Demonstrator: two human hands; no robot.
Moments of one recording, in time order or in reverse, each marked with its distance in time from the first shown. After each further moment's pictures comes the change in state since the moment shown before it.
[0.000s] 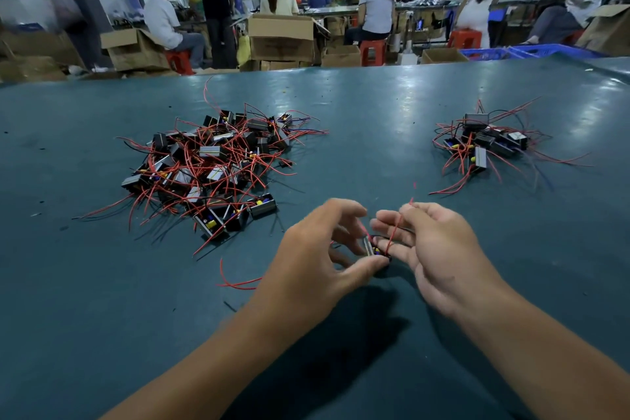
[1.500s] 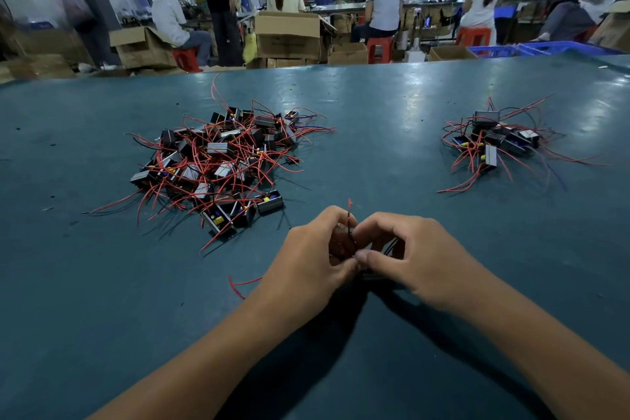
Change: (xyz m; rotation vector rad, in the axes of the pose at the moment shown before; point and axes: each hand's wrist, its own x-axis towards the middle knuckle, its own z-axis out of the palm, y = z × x) left_hand 0.002 -0.017 -0.006 0.115 -0.119 -0.266; right_hand 0.004 0.002 -0.016 -1.021 -0.554 -0.534
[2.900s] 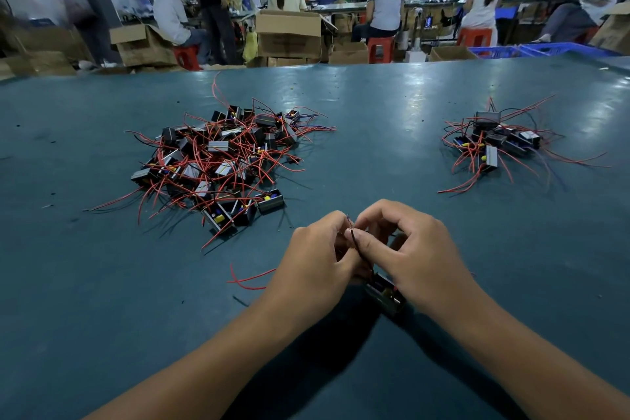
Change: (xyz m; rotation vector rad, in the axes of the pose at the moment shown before) left_hand -0.001 0.007 0.012 -0.219 0.062 -0.091; right_hand -0.002 -0.010 0.016 0.127 0.299 -0.027
